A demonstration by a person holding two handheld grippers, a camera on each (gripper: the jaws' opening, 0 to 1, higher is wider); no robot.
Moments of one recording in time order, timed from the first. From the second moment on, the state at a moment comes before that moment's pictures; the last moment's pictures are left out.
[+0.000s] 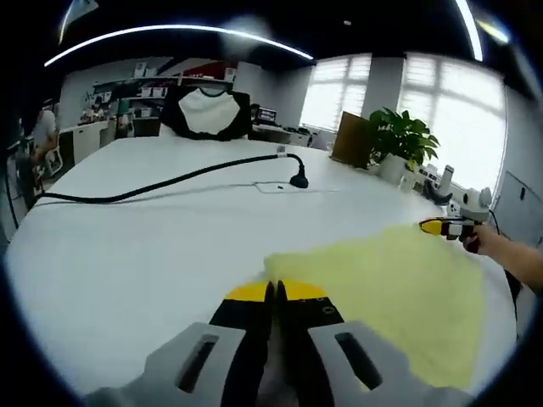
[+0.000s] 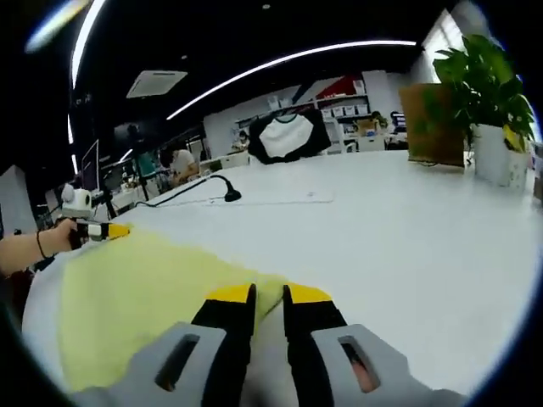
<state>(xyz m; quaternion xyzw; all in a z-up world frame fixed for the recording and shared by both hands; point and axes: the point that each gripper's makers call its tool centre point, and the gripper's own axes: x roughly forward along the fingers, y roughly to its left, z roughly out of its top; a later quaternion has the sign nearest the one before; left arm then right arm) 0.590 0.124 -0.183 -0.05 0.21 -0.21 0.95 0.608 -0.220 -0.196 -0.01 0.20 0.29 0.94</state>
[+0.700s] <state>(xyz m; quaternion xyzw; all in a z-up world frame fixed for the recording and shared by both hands) 0.582 0.139 -0.160 -0.08 0.17 -0.18 0.97 0.611 -0.220 -0.180 -0.24 0.16 0.26 0.92</state>
